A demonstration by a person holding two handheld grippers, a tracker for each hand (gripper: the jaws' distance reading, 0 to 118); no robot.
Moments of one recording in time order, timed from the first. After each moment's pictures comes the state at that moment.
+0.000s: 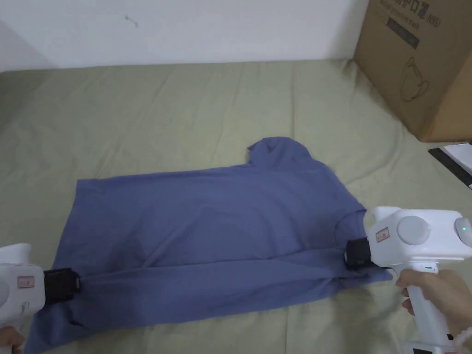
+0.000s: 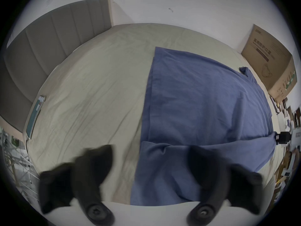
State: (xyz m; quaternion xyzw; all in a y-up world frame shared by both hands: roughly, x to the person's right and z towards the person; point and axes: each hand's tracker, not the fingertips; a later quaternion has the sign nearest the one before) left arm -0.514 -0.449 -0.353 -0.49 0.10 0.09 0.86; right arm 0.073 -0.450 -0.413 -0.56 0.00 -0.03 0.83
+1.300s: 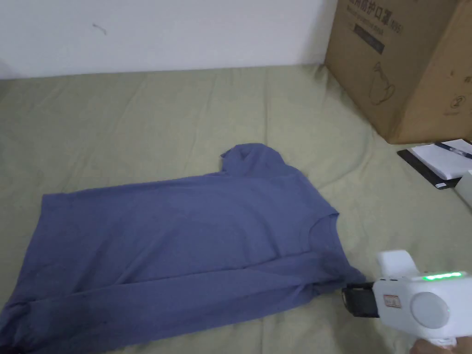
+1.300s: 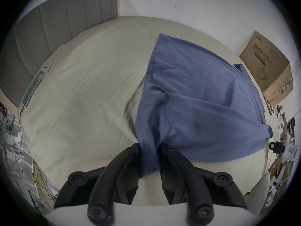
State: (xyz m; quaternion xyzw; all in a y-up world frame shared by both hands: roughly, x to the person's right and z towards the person) left arm -0.507 -0.464 -0.285 -0.50 0.09 0.13 0.85; right arm 0.096 -0.461 -0.337 -0.50 0.01 0.03 0.86
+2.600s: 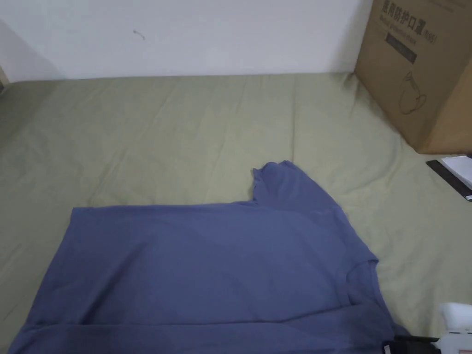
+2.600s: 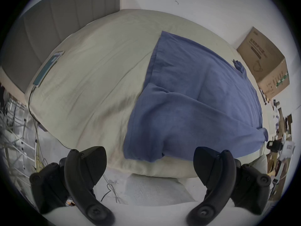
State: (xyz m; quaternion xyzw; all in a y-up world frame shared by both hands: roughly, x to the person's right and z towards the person) left arm -0.535 -0.442 -0.203 -0.53 0.08 0.15 0.83; right arm 0.111 -0.438 -0.243 -0.55 0.03 -0.10 0.83
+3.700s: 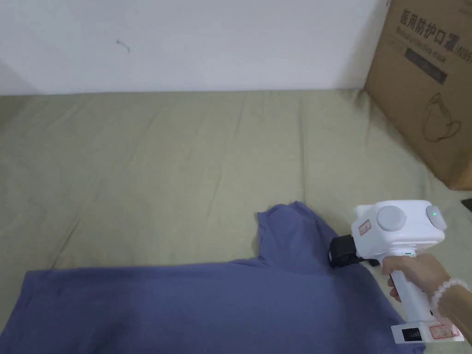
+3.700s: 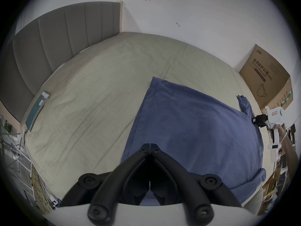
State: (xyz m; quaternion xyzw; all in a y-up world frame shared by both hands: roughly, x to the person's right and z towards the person) left arm -0.522 -0.426 -0.351 -0.45 0.11 0.14 0.88; right arm 0.070 -0.494 -0.634 -0.58 0.03 -0.01 0.81
